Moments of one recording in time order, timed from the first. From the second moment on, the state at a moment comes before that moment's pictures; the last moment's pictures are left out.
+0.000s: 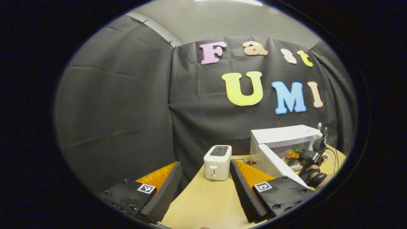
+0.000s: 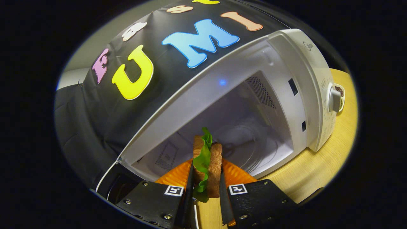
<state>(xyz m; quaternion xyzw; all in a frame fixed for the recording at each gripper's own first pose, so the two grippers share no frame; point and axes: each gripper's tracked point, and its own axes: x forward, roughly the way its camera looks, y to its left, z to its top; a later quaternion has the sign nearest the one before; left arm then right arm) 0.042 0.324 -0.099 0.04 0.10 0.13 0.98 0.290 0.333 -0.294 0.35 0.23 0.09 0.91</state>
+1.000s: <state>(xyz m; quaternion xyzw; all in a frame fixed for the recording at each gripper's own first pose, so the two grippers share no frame) 0.032 0.317 -0.125 0.03 0.11 0.14 0.98 0.271 0.266 -0.254 0.14 0.17 0.04 0.98</state>
